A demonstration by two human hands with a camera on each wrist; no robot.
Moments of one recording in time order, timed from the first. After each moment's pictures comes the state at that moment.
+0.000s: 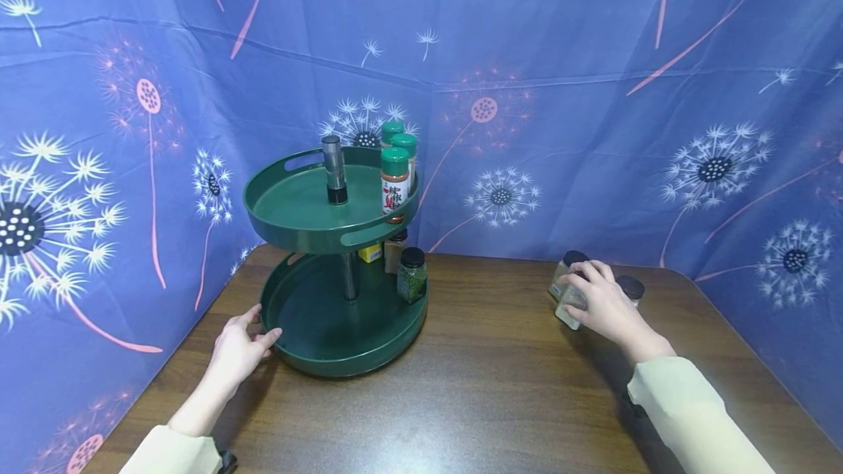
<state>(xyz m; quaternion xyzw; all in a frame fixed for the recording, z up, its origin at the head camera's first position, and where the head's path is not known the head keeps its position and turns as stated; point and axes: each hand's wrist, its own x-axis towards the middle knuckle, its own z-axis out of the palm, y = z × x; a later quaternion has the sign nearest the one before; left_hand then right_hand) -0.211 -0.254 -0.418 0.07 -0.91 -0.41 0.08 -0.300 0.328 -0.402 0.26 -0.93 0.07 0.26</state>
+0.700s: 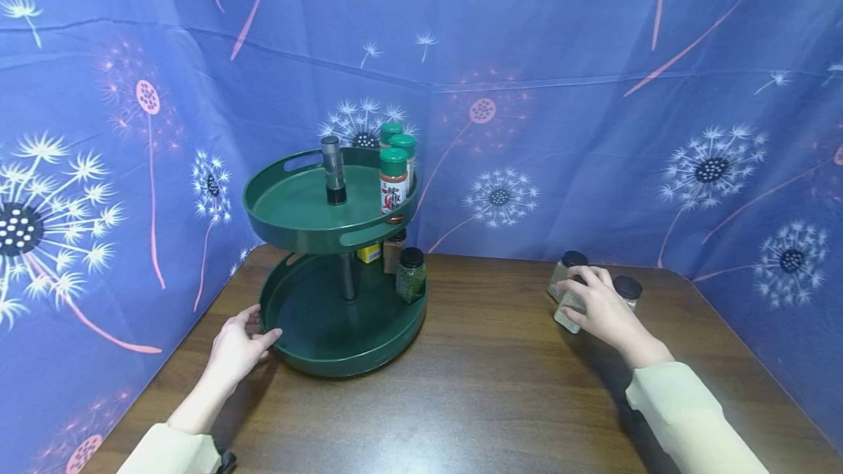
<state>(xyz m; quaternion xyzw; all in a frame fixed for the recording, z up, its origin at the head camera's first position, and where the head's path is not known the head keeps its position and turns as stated) -0.212 -0.254 -0.417 0.08 -0.90 -0.42 0.09 -0.291 0.326 -0.404 0.26 -0.93 0.08 0.24</state>
